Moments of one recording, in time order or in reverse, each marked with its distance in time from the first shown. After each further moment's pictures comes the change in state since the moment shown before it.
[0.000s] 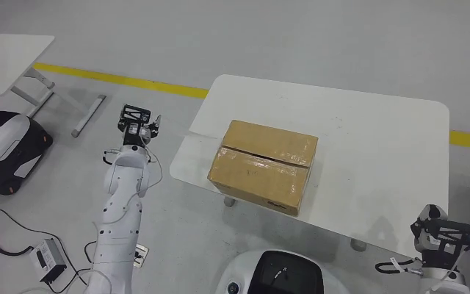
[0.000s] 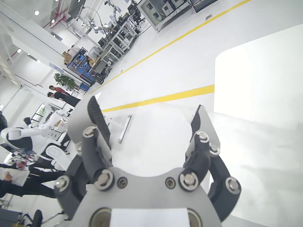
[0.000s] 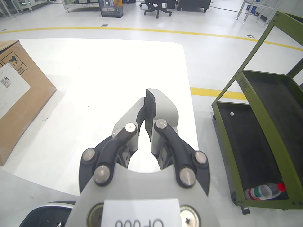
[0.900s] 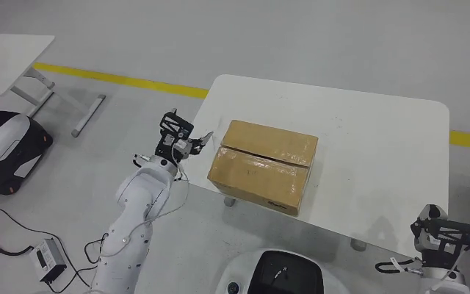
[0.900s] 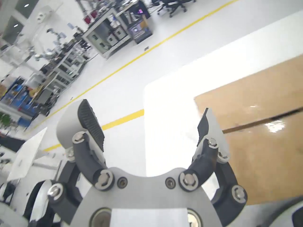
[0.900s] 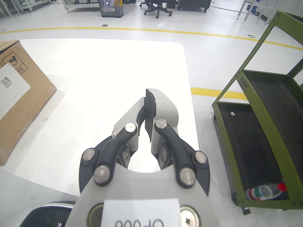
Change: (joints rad) left arm 0.179 -0.006 0.219 -0.447 -0.146 -0.252 -0.148; right arm 0.002 0.000 0.000 0.003 0.000 0.000 -0.003
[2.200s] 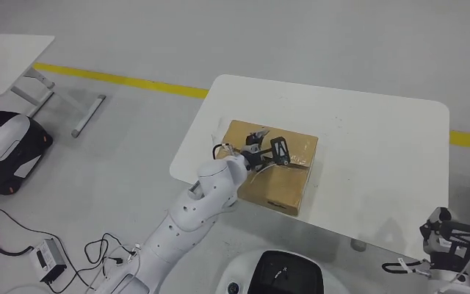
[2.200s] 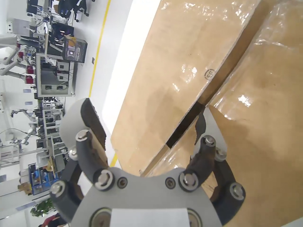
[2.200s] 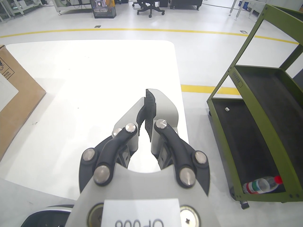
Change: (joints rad) left arm -0.389 -0.019 0.523 0.310 0.403 -0.201 -0.178; right arm 0.001 -0.001 0.037 0.013 0.031 0.009 -0.004
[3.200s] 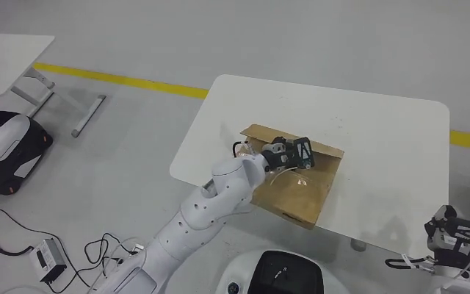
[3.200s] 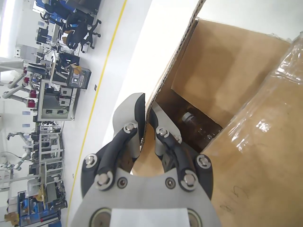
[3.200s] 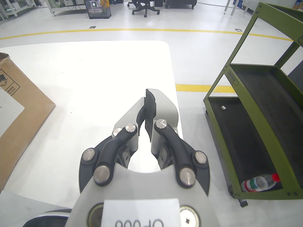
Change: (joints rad) left arm -0.077 -0.033 0.105 -0.020 -0.097 0.013 0.064; right arm 0.029 -0.002 0.009 0.024 0.008 0.016 0.010
